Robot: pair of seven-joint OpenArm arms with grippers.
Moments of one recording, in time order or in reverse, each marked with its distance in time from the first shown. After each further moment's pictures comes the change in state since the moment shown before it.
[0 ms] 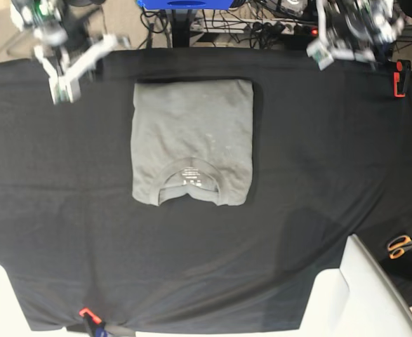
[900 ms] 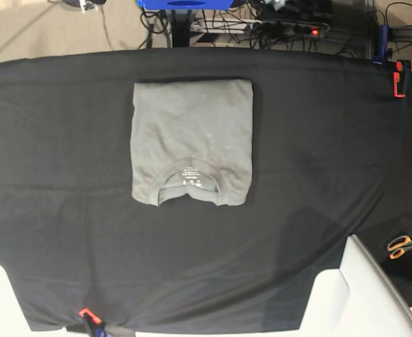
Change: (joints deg) left arm -38.4 6.4 38.6 -108.7 -0.4 23.8 -62.4; right arm 32.2 -11.5 -23.4 -111.7 -0.1 6.4 49.2
